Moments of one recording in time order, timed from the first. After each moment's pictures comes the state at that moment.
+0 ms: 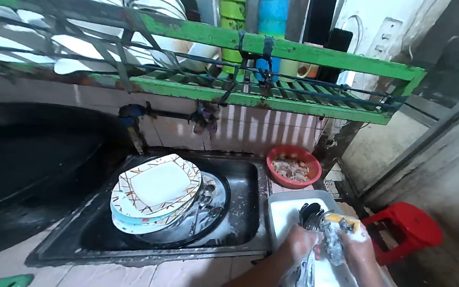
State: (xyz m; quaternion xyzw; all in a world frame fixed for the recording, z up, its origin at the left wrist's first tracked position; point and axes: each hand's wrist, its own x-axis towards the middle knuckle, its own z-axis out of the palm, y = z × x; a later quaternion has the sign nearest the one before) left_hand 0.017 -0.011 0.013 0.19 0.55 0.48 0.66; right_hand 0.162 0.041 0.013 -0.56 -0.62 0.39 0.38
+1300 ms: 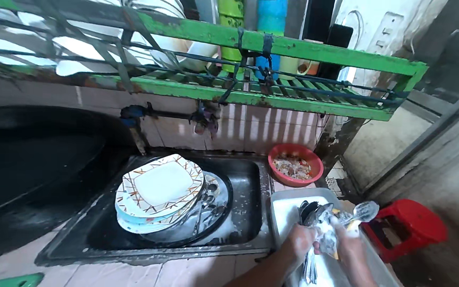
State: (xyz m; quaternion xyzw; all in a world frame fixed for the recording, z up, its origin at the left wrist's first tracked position) left_hand 0.016 -0.012 0.011 0.15 0.54 0.50 0.67; right_hand 0.139 0.037 0.000 -0.56 -0.52 0.47 0.45
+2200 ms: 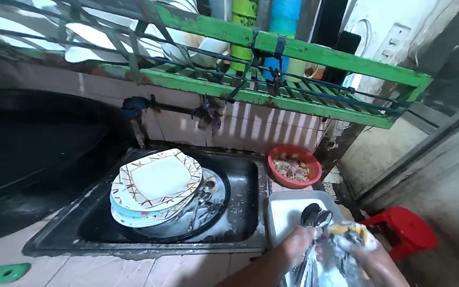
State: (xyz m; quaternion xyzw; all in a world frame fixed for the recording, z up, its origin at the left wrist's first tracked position) left_hand 0.017 -0.012 0.005 0.20 0.47 0.48 0.71; right_hand 0.195 0.036 0.049 -0.56 -0.64 0.47 0.25
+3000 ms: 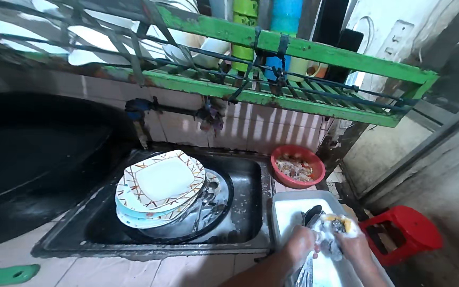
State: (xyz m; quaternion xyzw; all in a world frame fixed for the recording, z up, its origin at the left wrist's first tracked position) left_hand 0.013 -0.010 0.001 0.20 0.57 0.44 0.66; right_hand 0.155 0.050 0.015 -0.56 -0.73 0.30 0.26
